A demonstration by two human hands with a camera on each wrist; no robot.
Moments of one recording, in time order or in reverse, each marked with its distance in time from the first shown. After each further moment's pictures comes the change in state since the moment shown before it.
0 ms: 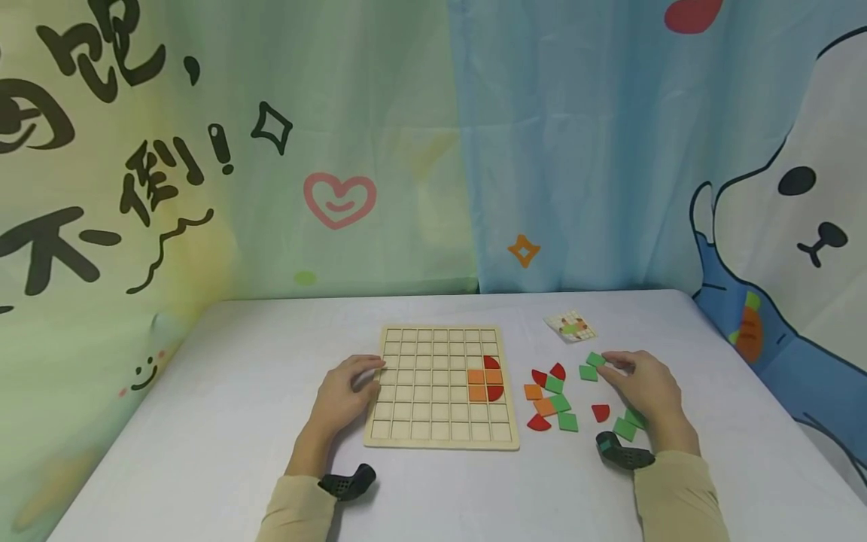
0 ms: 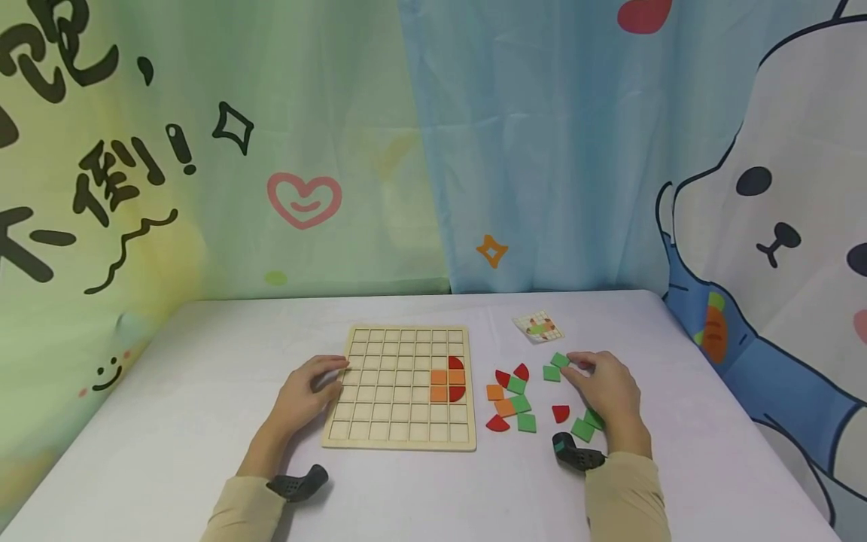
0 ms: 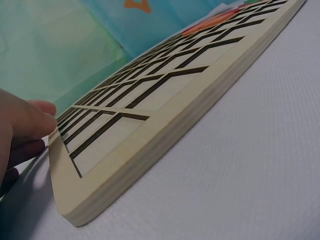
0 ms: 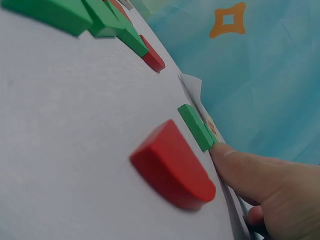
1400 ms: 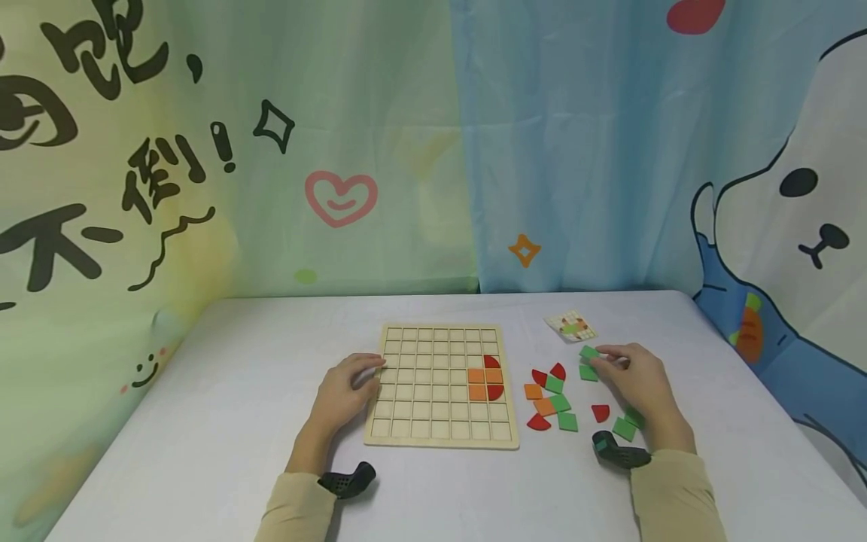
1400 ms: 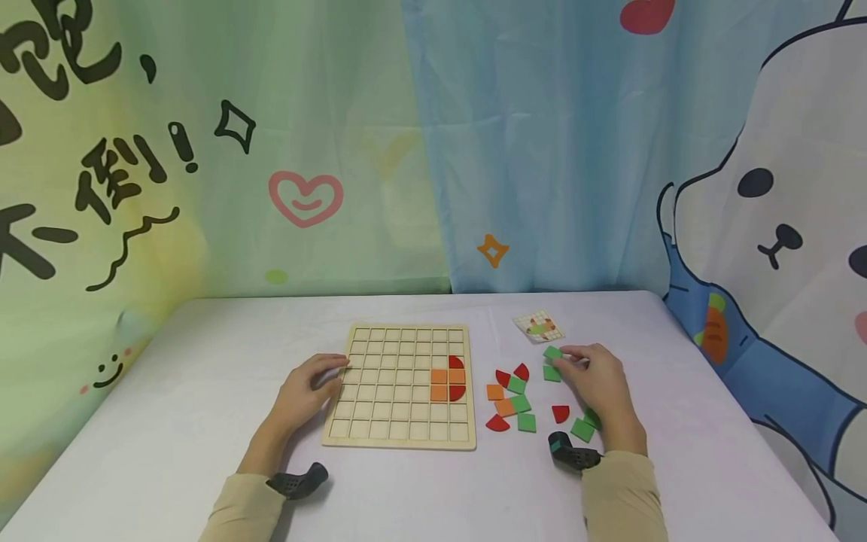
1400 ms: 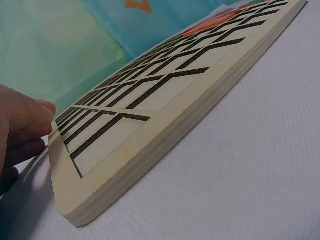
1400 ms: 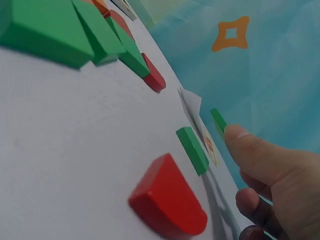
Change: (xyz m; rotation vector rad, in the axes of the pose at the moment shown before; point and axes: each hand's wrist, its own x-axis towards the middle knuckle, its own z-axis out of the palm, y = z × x) left_hand 0.000 0.002 -0.002 -0.015 0.000 -0.008; right_hand 0.001 -0.011 0.000 0.111 0.052 -0.068
